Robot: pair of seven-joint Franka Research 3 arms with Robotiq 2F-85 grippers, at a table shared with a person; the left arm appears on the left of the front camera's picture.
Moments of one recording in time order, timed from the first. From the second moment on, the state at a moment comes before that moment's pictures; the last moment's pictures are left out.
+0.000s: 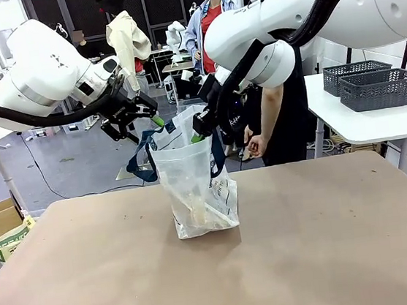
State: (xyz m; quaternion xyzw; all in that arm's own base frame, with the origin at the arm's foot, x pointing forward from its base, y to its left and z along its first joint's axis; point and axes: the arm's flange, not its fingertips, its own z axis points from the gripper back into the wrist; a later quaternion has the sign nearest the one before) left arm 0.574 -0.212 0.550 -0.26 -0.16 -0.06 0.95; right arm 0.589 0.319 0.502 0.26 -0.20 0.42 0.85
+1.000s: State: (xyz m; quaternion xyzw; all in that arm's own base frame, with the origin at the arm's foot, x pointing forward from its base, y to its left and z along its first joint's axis) left arm 0.606 -0.255 0.548 -0.27 -0.16 -0.07 0.95; right arm 0.582 0.326 0.506 0.26 -0.21 0.45 0.83
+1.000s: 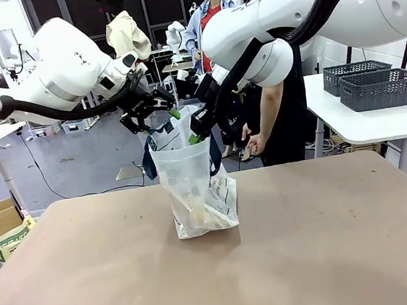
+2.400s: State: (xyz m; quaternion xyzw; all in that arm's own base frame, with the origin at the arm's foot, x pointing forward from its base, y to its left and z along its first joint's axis) left arm 0.629 -0.290 0.538 -0.30 -0.18 -0.02 0.94; right arm 0.578 0.332 0.499 0.24 -0.23 0.54 0.78
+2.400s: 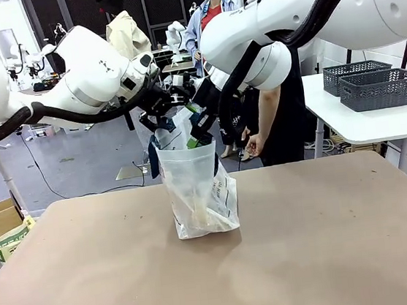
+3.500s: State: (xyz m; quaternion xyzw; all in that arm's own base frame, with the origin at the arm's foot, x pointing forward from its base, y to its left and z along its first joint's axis) left arm 0.635 -0.319 0.522 -0.33 -0.16 0.00 0.93; right arm 0.581 0.341 0.496 0.25 -0.23 0.56 0.76
